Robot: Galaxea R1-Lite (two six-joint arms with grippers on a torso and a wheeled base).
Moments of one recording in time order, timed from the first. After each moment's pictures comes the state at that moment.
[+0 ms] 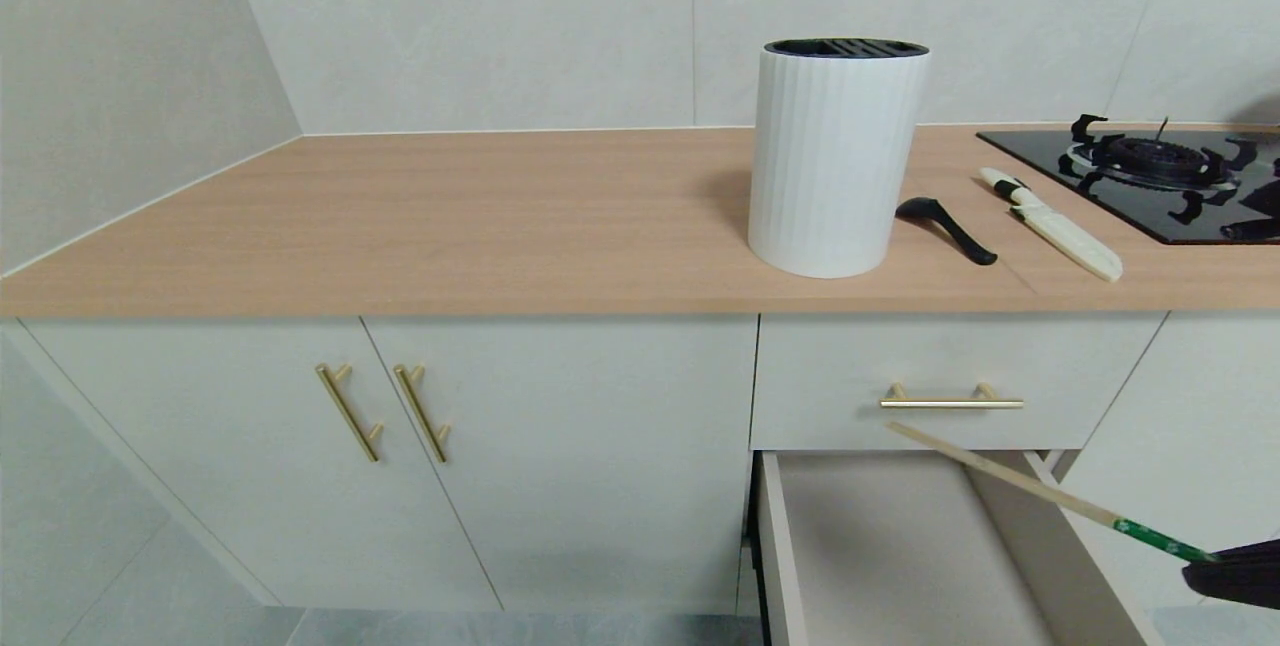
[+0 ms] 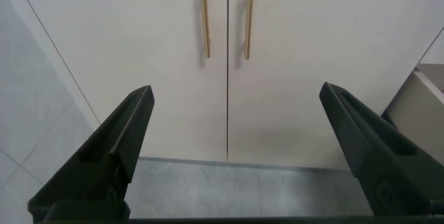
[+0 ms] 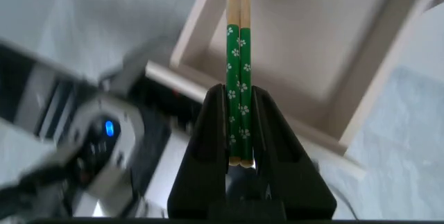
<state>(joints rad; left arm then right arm) 0.01 0.00 0.00 0.00 0.05 -0.01 0.49 1.13 -1.02 0.78 0.06 0.12</state>
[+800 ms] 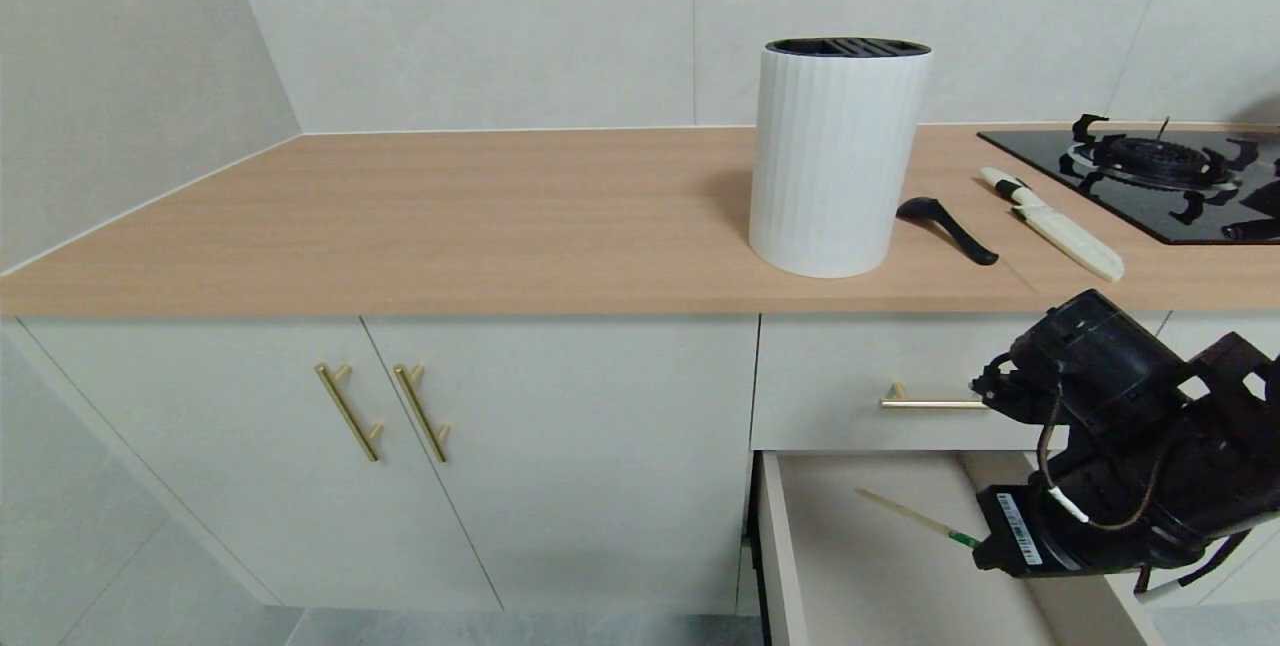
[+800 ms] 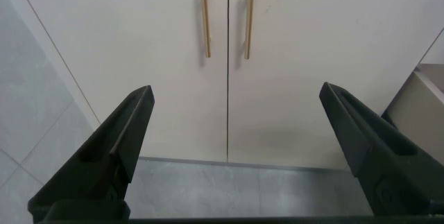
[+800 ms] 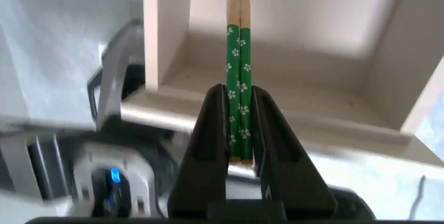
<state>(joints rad) 0.01 0.00 0.00 0.00 0.05 -0.01 0.51 1.62 -0.98 0.53 -0.02 0.43</state>
